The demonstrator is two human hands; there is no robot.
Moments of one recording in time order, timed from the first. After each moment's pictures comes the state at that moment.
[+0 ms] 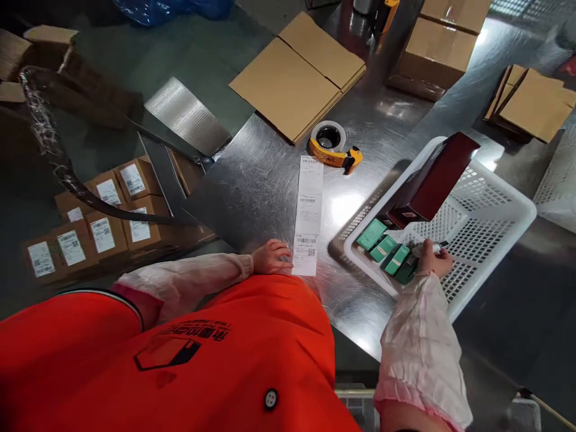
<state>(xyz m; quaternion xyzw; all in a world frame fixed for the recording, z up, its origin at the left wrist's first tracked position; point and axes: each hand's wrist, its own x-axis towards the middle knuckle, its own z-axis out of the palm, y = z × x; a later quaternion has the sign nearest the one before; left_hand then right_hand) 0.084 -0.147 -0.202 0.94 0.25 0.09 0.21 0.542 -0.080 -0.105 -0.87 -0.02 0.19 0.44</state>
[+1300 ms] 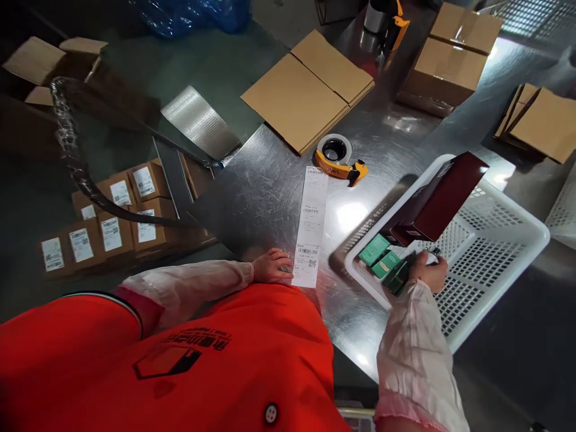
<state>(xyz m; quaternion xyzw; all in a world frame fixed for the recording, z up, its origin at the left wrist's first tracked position) 0.086 -0.149 -0.206 0.94 0.25 0.13 0.18 0.526 -0.073 -0.121 -0.96 -0.22 0.08 0.12</state>
